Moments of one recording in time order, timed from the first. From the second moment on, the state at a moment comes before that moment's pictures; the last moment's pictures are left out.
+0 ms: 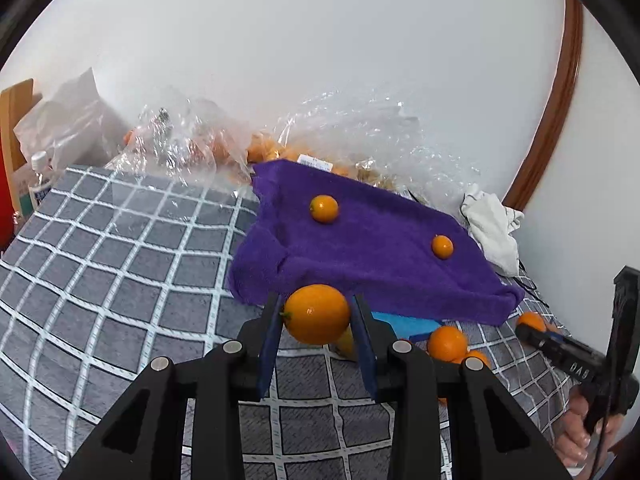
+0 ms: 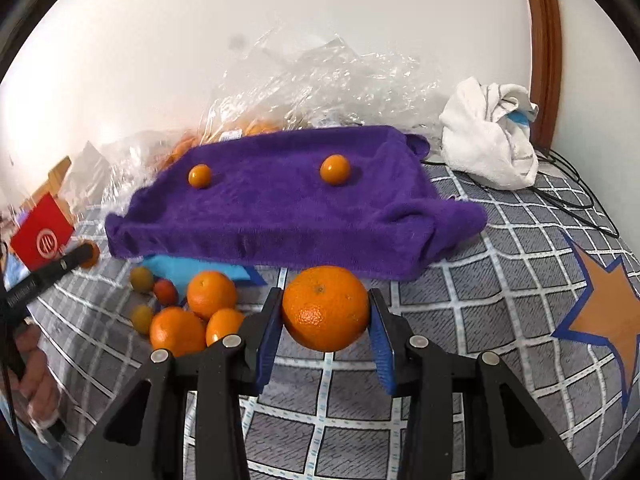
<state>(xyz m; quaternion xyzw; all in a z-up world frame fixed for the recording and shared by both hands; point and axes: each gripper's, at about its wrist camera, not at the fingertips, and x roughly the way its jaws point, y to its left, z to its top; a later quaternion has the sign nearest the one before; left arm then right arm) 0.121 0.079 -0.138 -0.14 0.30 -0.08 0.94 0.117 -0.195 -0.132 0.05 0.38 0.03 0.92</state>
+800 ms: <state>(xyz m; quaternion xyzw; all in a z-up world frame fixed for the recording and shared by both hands) 0.232 0.073 -0.093 -0.12 0.27 -0.06 0.95 0.230 -0.214 -0.094 0.07 0.34 0.03 0.94</state>
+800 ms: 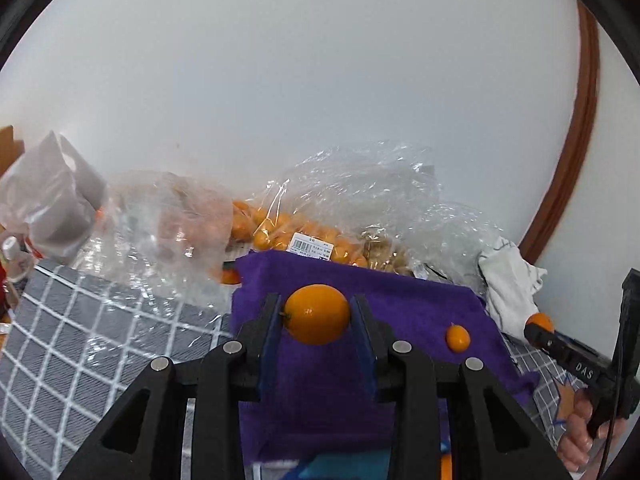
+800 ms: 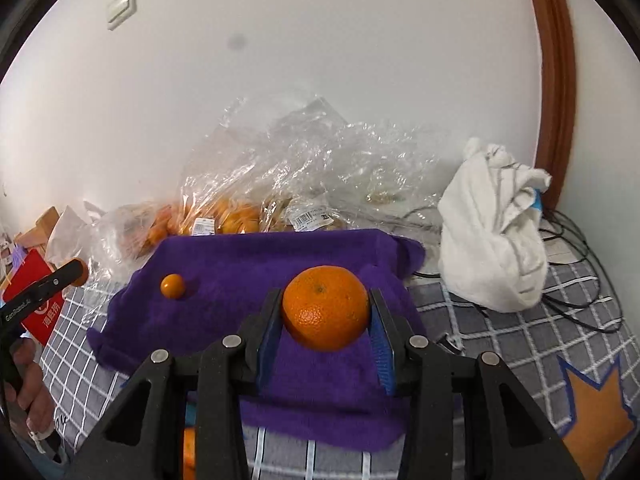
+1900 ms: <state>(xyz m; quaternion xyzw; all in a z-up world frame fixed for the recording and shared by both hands) 0.270 0.043 -0.158 -0.07 0.37 -0.05 0.92 0.261 -0.189 -0.166 0.02 0.44 0.03 0.90</state>
